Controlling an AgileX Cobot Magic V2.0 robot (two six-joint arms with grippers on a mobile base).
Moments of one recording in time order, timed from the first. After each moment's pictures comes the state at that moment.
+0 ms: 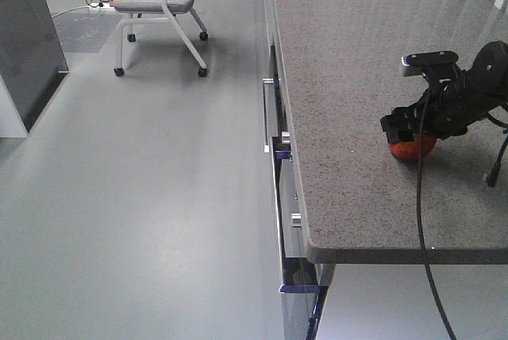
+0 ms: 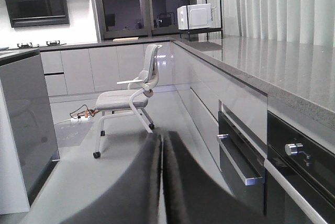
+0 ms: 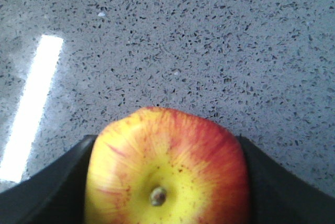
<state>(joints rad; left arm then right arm) -0.06 -0.01 0.03 0.03 0.00 -0.01 -0.05 2.00 -1.56 0.18 0.69 -0.36</state>
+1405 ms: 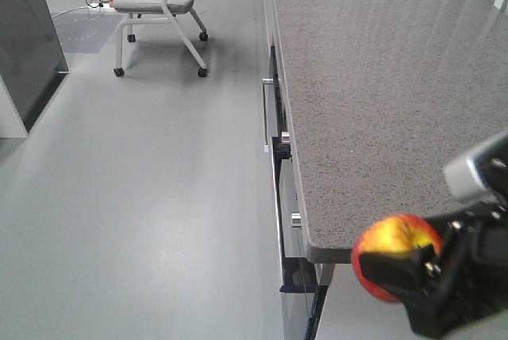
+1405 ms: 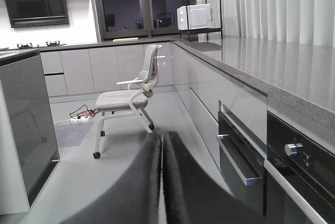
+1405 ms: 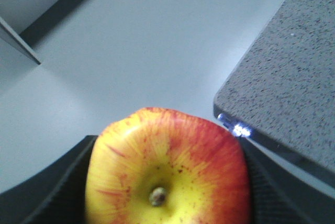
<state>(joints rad) -0.06 -0.01 0.03 0.03 0.00 -0.01 0.38 0.83 -0.72 0.44 0.74 -0.40</state>
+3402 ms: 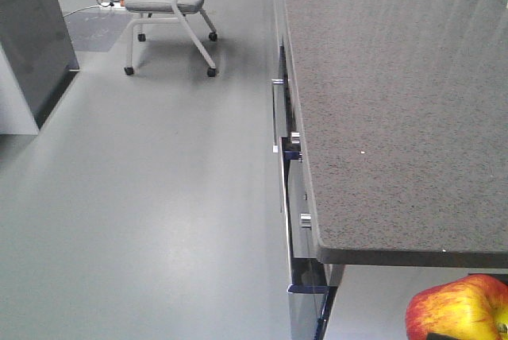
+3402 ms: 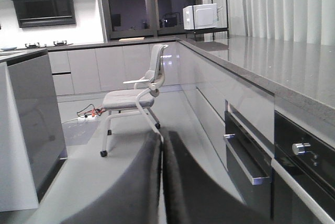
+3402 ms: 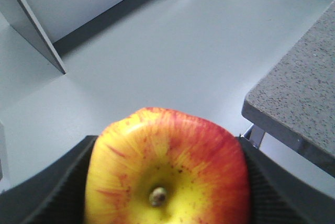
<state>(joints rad) -0.06 -0.01 0.03 0.03 0.00 -0.01 0.38 0.49 -0.70 0.43 0.93 -0.39</state>
